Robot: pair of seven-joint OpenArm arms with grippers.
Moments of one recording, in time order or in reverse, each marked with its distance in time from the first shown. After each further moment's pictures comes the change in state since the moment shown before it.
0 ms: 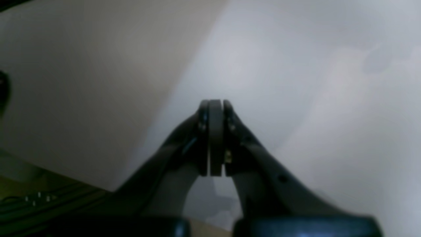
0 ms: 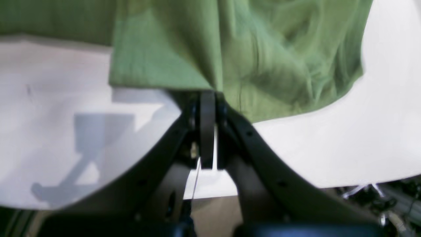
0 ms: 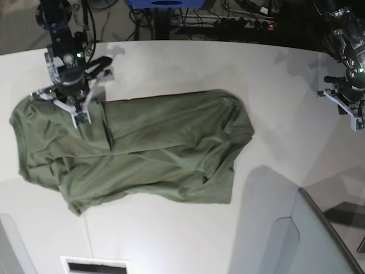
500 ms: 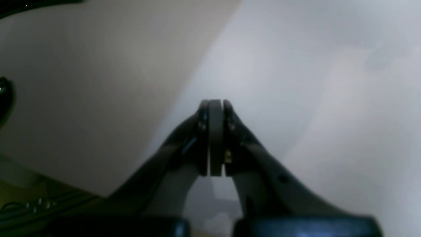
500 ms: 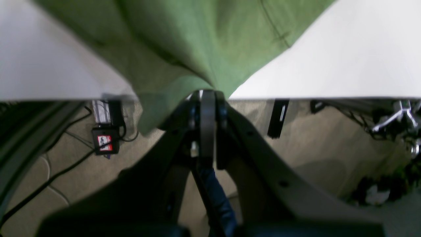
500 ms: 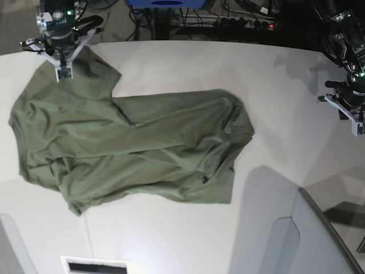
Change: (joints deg) left arm -1.6 0.0 0.0 0.0 0.0 -0.1 0.0; right arm -14.8 -5.0 9.9 5.6 0.3 0.1 -0.2
